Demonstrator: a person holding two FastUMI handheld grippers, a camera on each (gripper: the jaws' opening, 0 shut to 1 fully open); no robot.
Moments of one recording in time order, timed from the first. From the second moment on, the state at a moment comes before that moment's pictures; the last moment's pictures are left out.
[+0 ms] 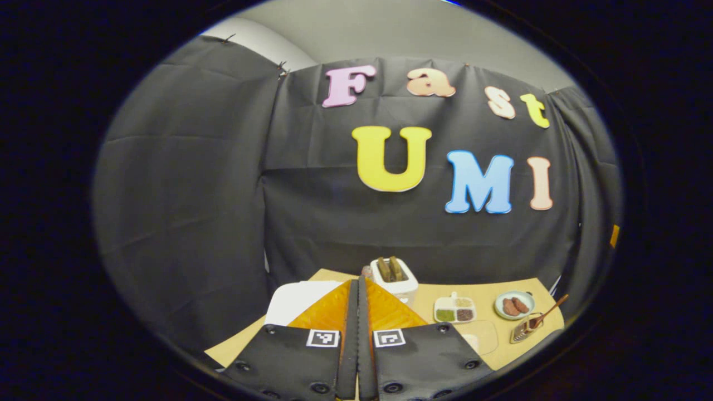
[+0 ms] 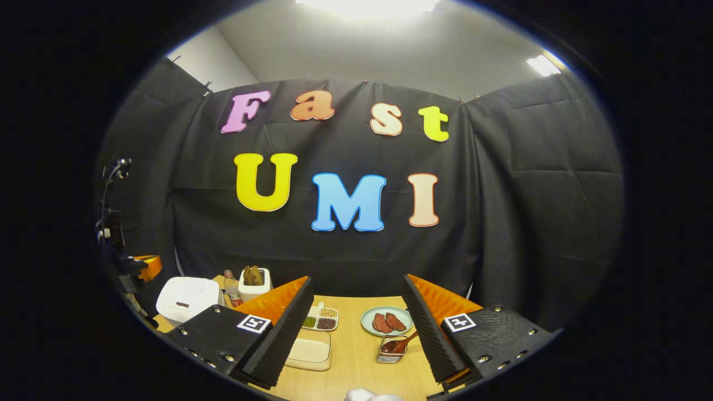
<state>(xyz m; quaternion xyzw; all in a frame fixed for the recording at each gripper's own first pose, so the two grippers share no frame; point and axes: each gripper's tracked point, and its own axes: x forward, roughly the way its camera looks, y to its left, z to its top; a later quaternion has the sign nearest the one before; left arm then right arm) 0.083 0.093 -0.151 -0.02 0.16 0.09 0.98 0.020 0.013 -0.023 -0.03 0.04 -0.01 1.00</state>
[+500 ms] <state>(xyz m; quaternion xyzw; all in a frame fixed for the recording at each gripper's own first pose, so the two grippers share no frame) 0.119 0.132 -0.288 -0.03 0.27 0.15 0.95 0.034 0.028 -0.043 -0.06 0.07 0.00 1.00</state>
